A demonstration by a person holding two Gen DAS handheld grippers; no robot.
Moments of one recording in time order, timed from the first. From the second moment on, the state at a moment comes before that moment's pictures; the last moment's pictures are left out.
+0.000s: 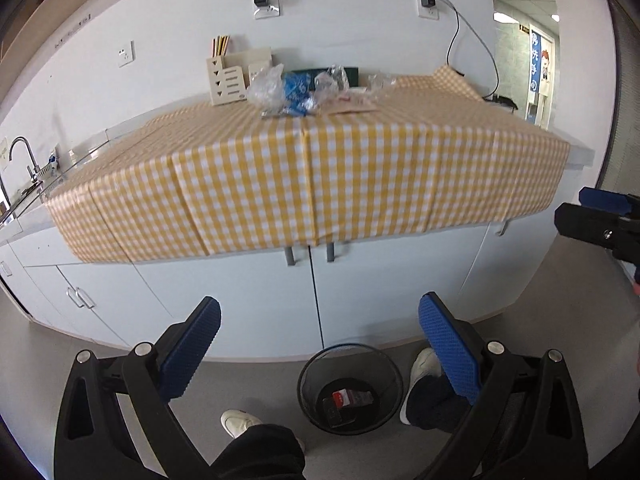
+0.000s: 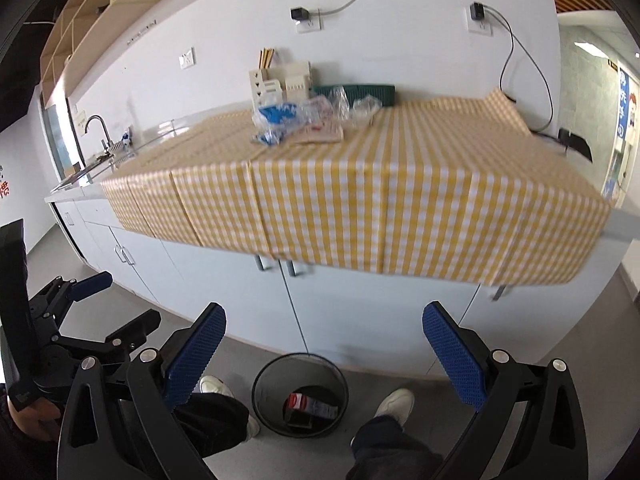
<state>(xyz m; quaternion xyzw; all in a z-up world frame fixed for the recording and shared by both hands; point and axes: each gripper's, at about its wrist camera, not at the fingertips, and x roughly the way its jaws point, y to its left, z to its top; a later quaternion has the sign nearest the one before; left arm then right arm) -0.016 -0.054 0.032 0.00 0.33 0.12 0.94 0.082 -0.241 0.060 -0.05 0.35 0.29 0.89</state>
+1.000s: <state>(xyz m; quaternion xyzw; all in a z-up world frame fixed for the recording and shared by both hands) 0.241 0.047 0.078 0.03 0.30 0.14 0.94 0.305 -0.149 0.067 -0.10 0.33 0.26 0.91</state>
